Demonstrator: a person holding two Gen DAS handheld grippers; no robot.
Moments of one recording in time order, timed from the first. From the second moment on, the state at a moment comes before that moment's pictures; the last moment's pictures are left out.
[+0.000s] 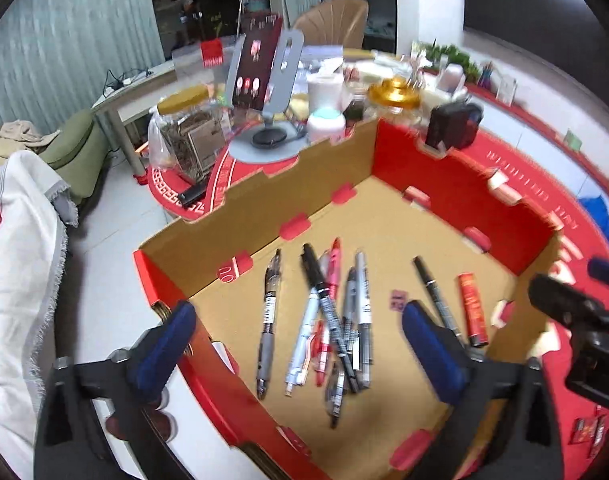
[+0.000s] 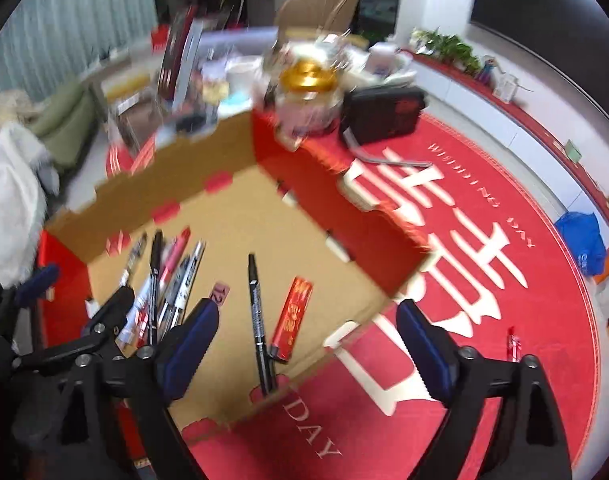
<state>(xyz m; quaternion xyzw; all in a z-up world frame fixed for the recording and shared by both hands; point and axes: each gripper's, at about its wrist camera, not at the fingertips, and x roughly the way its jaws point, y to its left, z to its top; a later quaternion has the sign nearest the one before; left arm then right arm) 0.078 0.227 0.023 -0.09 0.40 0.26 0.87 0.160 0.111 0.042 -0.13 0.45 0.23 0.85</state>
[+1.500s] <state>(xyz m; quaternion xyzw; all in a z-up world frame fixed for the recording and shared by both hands) 0.228 -0.026 -0.070 -0.05 0.51 0.08 0.85 0.156 -0.151 -0.039 -0.07 0.54 0.12 0.83</state>
